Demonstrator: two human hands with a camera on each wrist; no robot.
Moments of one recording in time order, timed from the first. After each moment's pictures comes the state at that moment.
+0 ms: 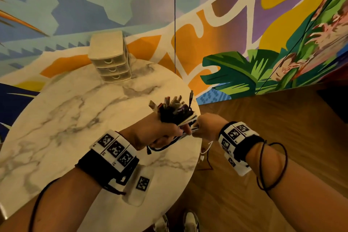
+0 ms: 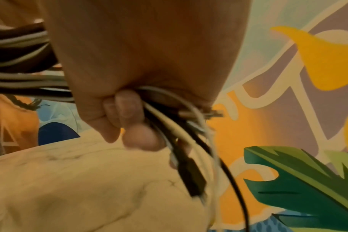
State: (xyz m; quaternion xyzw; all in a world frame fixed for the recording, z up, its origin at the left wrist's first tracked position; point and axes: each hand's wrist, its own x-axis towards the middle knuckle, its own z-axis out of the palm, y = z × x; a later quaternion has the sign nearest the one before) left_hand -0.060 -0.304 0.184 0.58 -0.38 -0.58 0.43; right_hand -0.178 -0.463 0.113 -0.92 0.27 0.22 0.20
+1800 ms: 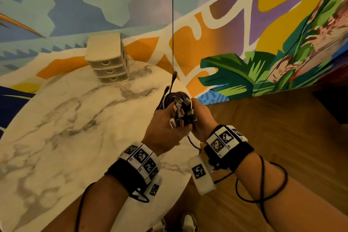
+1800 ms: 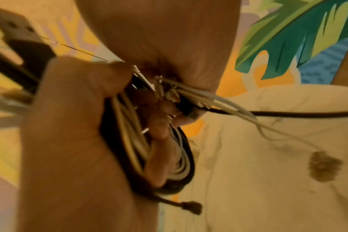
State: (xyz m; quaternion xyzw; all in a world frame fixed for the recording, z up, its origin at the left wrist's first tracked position) left_hand -0.081 -0.332 0.142 0.73 -0.46 -0.20 0.47; right_hand -0.142 -0.428 0.141 -0.37 0.43 -0.18 0.80
